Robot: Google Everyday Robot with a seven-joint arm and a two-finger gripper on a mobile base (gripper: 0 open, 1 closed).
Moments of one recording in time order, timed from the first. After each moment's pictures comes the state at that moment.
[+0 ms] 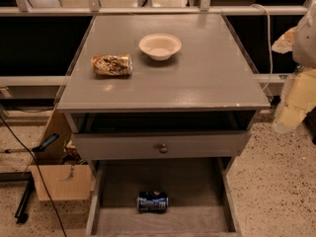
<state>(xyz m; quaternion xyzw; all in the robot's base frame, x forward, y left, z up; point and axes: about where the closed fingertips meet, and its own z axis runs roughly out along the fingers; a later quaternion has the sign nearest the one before) 0.438 -0.217 0.976 -0.60 0.78 -0.03 0.16</state>
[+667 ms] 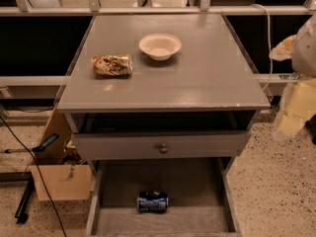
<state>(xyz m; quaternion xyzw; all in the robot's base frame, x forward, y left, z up) 0.431 -0.215 0.965 -0.61 0.78 -0.02 0.16</state>
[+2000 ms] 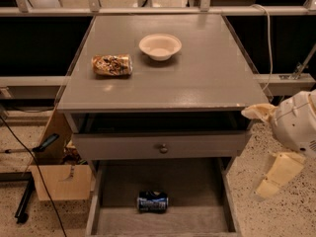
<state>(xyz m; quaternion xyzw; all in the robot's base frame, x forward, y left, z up) 0.374 -0.178 0.868 -0.62 0.74 0.13 0.23</state>
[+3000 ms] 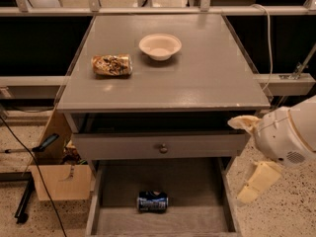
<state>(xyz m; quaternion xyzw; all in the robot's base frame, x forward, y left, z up) 0.378 -0.154 0.833 -0.61 0.73 0.17 0.24</state>
